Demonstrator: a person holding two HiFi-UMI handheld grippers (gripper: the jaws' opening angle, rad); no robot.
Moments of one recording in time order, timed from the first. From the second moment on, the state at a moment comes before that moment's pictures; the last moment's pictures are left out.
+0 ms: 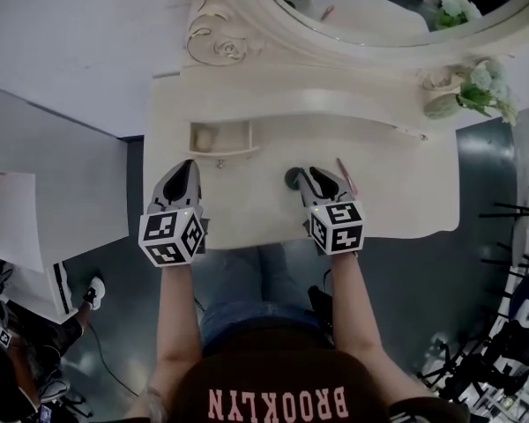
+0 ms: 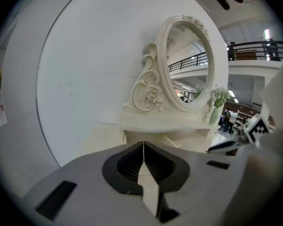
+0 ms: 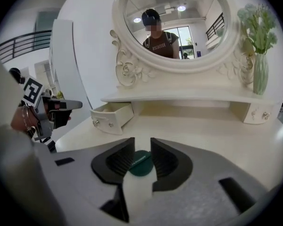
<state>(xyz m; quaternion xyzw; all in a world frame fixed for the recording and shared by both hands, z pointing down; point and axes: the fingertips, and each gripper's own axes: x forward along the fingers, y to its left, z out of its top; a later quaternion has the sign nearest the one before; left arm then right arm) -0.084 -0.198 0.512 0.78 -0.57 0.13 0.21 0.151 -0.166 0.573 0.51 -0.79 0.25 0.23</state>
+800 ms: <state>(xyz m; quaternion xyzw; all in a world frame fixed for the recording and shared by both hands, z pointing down) -0.084 -0.197 0.536 0.78 -0.57 0.15 0.23 0.152 -0.159 0.622 0.51 -0.76 0.28 0.31</state>
